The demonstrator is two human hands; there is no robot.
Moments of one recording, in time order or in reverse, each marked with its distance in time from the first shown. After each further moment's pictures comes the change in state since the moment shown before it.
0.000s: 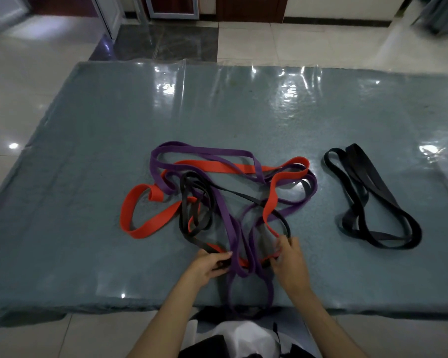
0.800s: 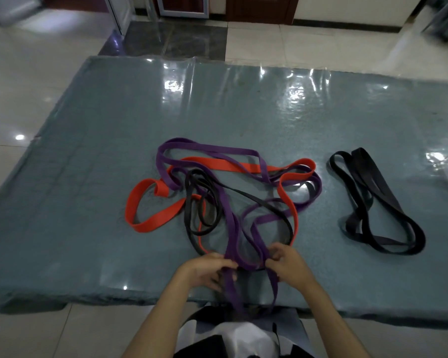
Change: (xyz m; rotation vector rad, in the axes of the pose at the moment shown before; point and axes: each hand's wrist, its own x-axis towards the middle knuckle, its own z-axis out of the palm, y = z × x) left_hand -0.014 0.005 -0.015 0.537 -0.317 -0.150; right_hand 0.003 -0.019 -0.027 0.246 -0.387 0.129
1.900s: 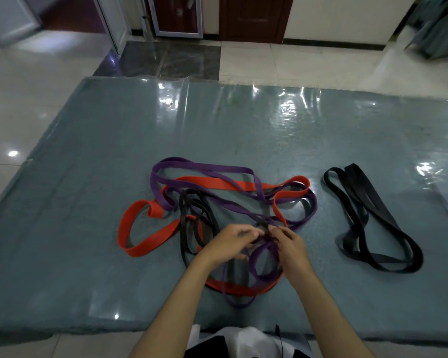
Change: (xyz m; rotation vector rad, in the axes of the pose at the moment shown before) left_hand -0.030 0.124 0.027 0.190 0.166 0.538; right_hand 0.046 -0.063 -0.025 0.988 0.292 0.064
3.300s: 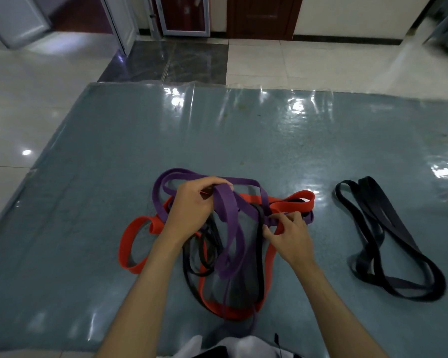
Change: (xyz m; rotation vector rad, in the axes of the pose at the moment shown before) left_hand 0.010 0.085 -0.109 0.198 0.488 0.636; right_hand 0.077 -0.037 0.017 -1.195 0.010 -0.493
